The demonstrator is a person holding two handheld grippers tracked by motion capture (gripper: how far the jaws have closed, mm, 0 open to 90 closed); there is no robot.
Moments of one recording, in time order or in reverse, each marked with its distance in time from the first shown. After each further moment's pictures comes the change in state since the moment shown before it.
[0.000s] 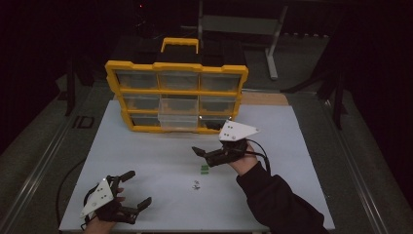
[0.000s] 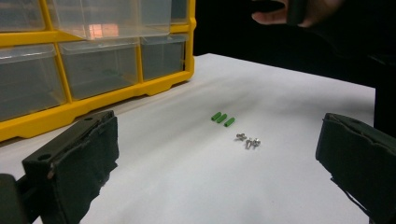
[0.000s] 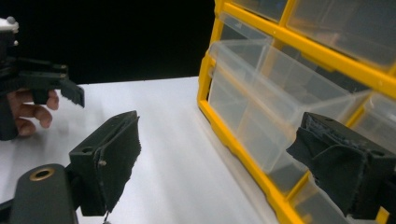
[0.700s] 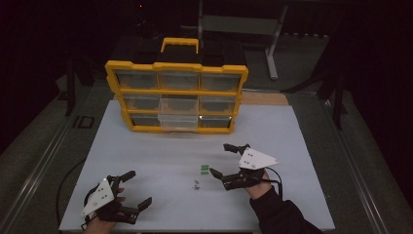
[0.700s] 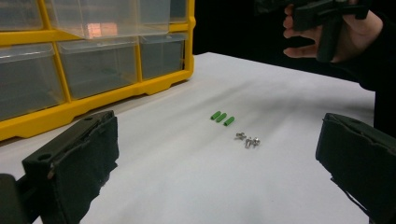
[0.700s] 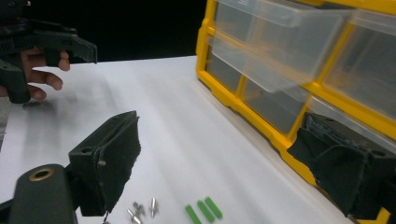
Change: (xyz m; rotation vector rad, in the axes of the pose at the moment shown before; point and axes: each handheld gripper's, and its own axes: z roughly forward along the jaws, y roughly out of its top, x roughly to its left) left arm -0.001 0.000 0.001 0.003 0.000 0.001; right arm 0.027 -0.062 -0.043 -0.019 -0.063 0.052
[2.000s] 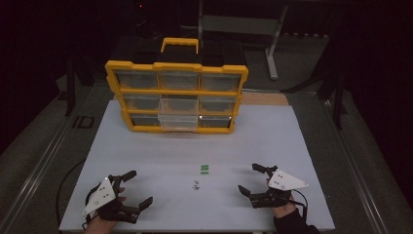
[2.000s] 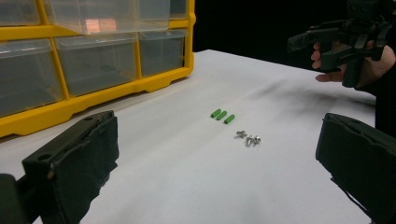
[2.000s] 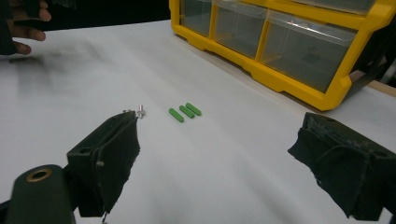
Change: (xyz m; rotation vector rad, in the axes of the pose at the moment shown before) left arm 0.001 -0.001 0.003 0.014 -0.003 -0.004; right arm -0.004 -0.077 -0.067 0.046 -0.084 0.092
